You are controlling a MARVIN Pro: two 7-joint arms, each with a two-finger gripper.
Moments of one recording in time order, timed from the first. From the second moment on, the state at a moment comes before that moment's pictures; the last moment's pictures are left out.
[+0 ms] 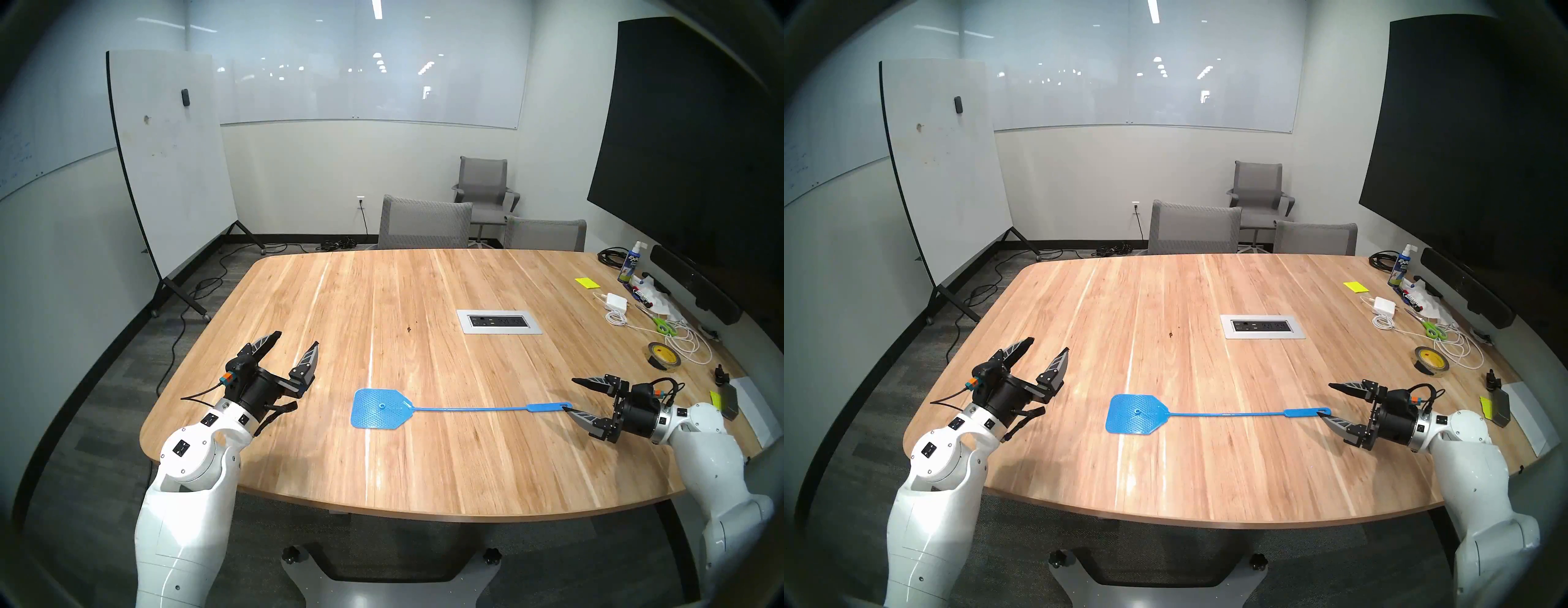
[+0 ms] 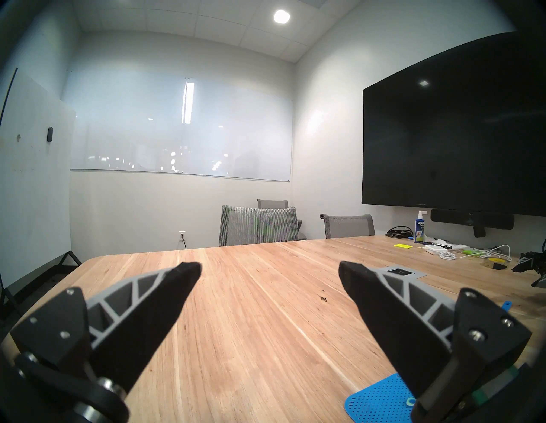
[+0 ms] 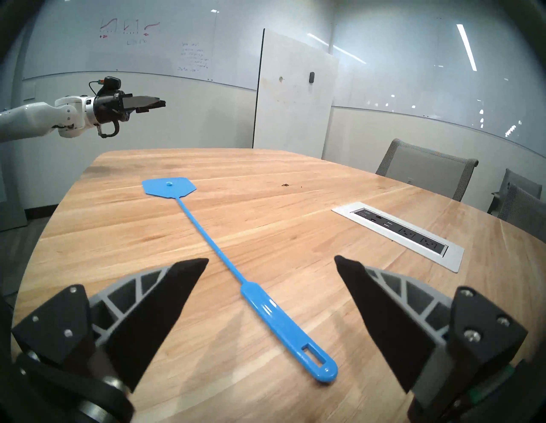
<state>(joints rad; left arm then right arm) 1.75 -1.40 -1.73 -1.73 -0.30 -0.13 -0.51 -1.32 -0.83 1.65 -0.80 0.48 -0.47 1.38</state>
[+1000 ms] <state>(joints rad) 1.75 -1.40 -1.73 -1.73 -0.30 -0.13 -0.51 -1.24 -0.70 1.54 -1.04 0.33 -0.30 1.43</state>
